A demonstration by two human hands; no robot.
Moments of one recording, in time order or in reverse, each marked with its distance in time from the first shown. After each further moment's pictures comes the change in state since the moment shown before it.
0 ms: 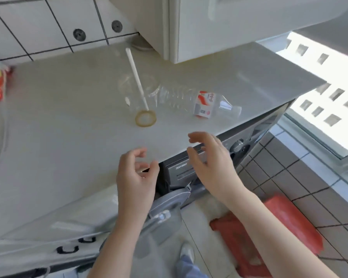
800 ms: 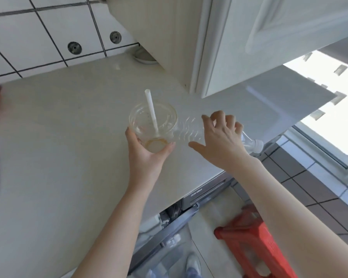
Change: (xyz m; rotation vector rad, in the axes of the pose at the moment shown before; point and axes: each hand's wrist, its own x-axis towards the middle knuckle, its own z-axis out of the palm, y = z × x) left_hand 0.148 -0.006 0.028 -0.237 -0.160 -0.049; right_hand 0.140 -0.007 0.013 -0.827 -0.092 0.099
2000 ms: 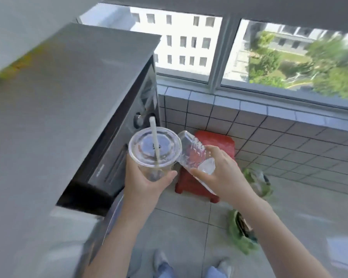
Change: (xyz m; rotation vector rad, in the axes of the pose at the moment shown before) left_hand -0.220 0.005 0.082 0.018 -0.862 0.094; right_hand -0.340 0.103 0.031 0.614 0.148 0.783
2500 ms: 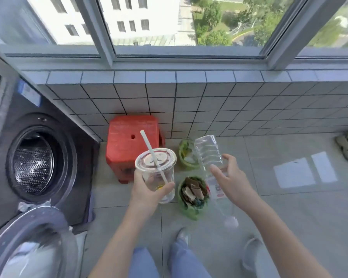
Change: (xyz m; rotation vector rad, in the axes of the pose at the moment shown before) left_hand -0.049 -0.069 0.323 0.070 -0.456 -0.390; right_hand -0.074 0.313 -0.136 0.328 0.080 0.702
